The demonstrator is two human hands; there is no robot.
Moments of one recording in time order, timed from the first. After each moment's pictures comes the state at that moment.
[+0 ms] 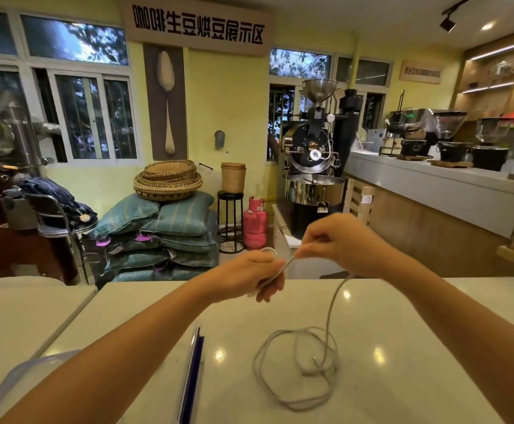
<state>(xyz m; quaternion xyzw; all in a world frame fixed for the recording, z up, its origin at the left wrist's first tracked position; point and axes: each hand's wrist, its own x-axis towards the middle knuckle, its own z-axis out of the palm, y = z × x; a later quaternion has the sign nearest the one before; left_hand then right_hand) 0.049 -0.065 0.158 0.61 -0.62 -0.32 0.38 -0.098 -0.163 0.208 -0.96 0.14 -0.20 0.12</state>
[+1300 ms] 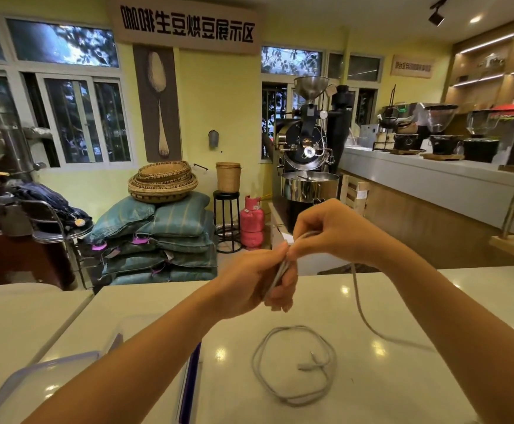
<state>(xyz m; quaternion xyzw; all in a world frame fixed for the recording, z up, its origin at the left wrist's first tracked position) 0.021 -0.058 0.161 0.41 -0.56 -0.52 0.50 -0.101 -0.159 0.218 -0.93 0.05 -0.21 0.31</state>
